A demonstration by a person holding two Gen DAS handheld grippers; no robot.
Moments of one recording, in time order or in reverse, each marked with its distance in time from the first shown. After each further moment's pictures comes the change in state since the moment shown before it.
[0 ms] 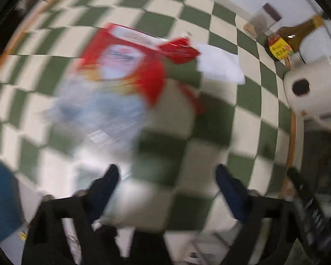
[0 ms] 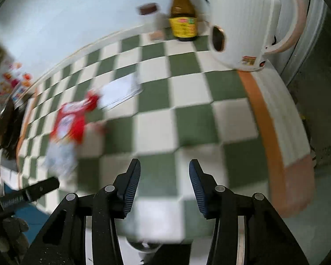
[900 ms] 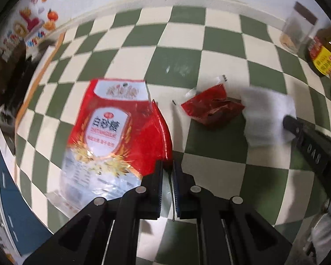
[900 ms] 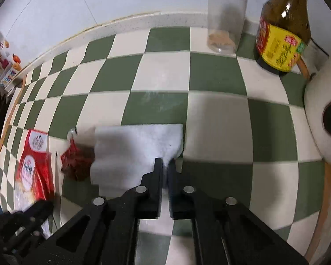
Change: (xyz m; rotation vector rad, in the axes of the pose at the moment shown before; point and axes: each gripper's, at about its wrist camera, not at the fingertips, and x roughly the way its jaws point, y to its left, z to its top) left arm 0.012 -0.012 0.039 0.130 -0.208 0.357; right arm 0.150 0.125 0.096 -0.227 -0.010 0.019
